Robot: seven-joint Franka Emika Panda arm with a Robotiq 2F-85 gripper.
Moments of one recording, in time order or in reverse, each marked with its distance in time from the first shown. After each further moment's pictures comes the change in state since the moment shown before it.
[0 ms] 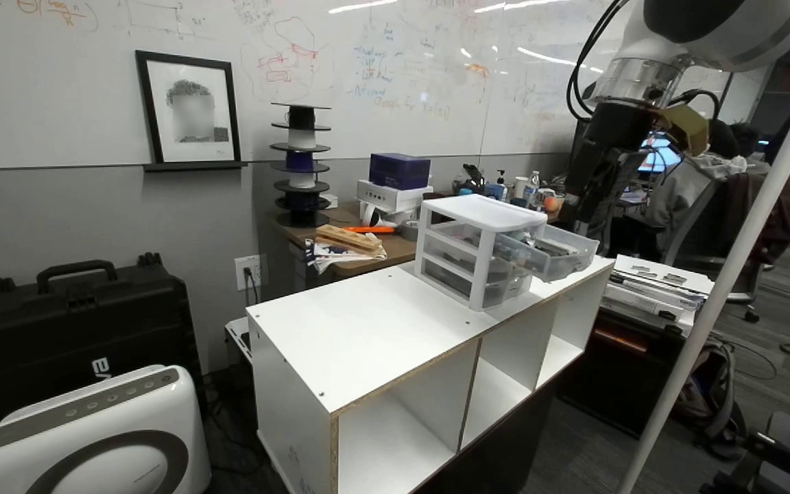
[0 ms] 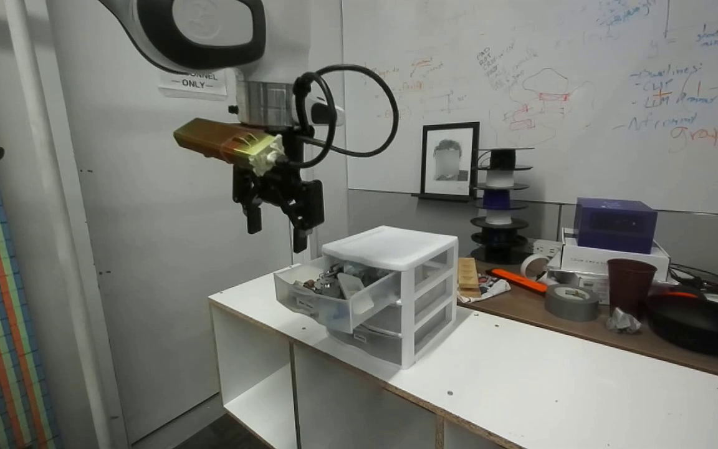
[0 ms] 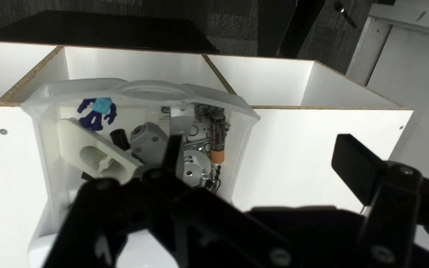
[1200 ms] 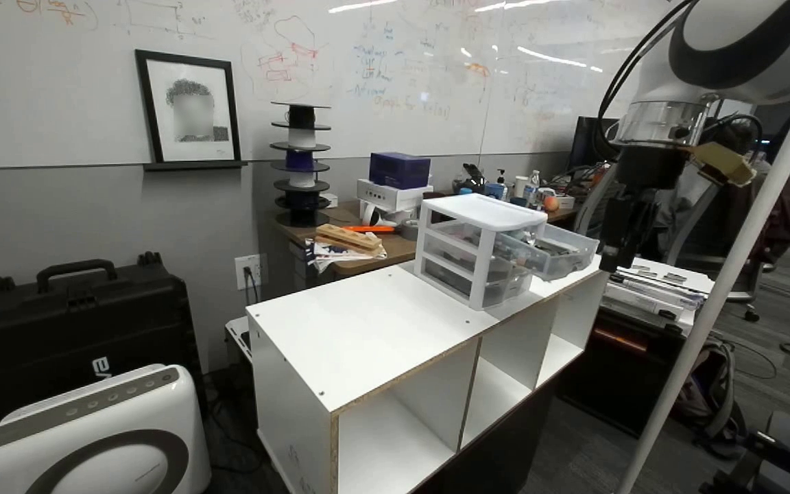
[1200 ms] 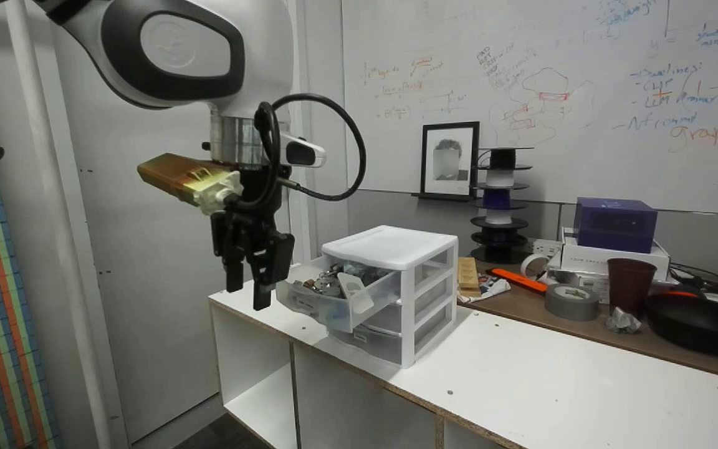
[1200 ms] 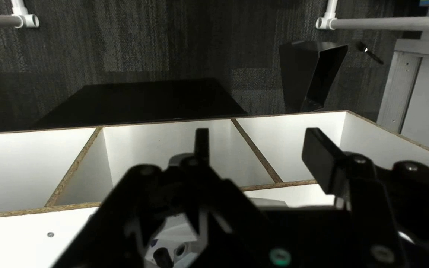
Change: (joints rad) arm -0.003 -0.027 -0.026 -0.141 -0.127 0.000 0.155
